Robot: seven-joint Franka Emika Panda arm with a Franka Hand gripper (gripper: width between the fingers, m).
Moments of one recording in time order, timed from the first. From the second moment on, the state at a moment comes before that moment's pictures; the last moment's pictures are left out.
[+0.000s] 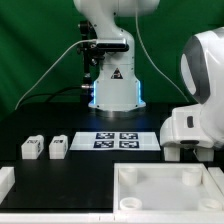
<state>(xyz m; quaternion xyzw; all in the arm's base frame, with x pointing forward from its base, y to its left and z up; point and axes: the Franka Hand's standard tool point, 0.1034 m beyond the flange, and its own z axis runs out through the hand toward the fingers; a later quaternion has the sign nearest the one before) 0.387 0.178 0.005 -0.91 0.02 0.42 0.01</state>
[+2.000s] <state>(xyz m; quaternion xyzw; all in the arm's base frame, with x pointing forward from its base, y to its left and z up) 0.518 0.087 0.137 -0.99 -0.07 0.07 0.06</state>
